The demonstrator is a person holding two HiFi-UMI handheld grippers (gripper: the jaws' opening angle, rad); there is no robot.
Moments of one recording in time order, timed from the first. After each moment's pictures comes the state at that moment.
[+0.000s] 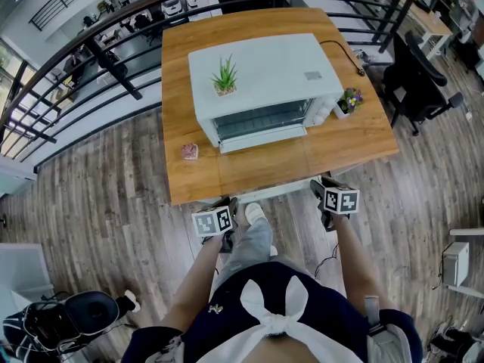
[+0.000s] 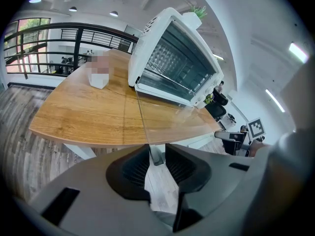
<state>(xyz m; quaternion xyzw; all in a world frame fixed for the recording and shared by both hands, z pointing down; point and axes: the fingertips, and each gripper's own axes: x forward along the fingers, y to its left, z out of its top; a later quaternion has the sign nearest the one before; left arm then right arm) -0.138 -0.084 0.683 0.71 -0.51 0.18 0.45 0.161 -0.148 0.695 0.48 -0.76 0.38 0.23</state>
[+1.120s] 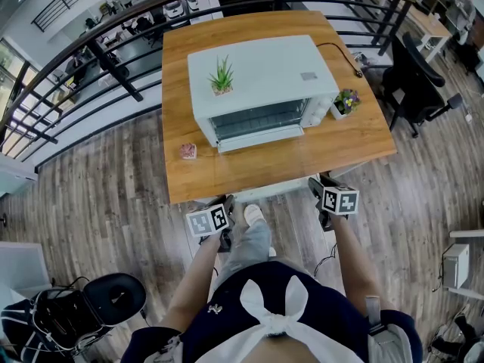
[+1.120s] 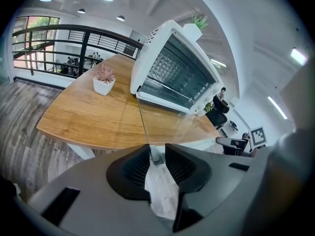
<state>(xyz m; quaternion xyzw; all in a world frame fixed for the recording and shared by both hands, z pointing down) -0.141 -0.087 0.663 0.70 -0.53 0.15 0.45 0.160 -0.151 0.673 0.49 -0.77 0.36 0.20</state>
